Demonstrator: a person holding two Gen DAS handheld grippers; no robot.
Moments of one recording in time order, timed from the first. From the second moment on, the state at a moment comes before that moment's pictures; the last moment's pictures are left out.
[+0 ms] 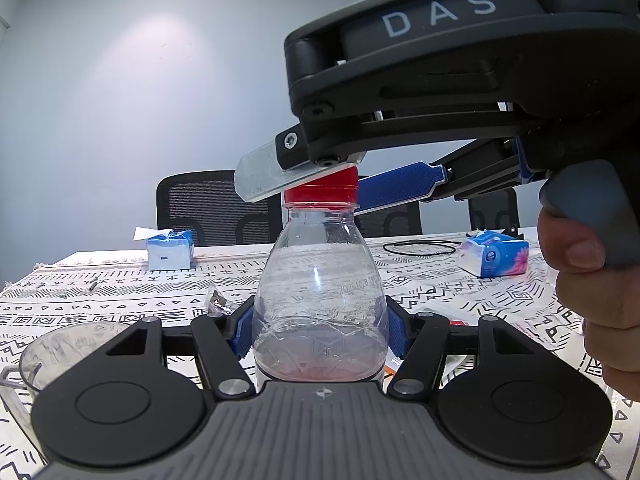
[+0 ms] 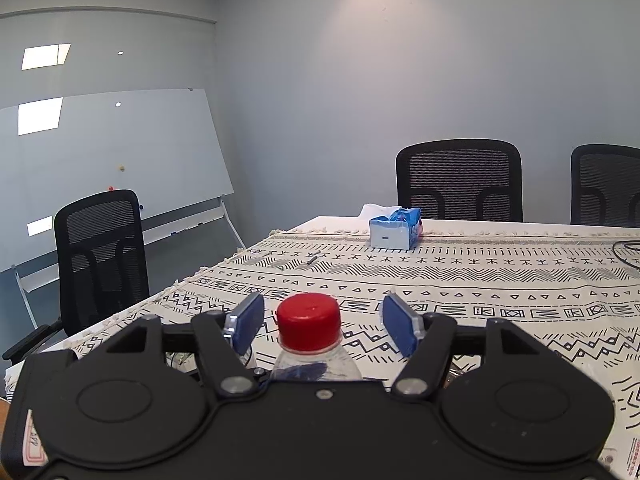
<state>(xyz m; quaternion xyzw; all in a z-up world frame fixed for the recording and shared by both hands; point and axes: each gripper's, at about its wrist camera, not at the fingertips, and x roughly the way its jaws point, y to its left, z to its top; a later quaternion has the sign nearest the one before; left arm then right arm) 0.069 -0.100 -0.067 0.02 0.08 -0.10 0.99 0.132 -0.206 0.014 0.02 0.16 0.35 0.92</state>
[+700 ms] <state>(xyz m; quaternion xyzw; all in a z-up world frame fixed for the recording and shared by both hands) 0.070 -0.099 -0.067 0.02 0.08 -0.10 0.99 0.149 -0.212 0.009 -0.02 0.12 0.43 0.90</state>
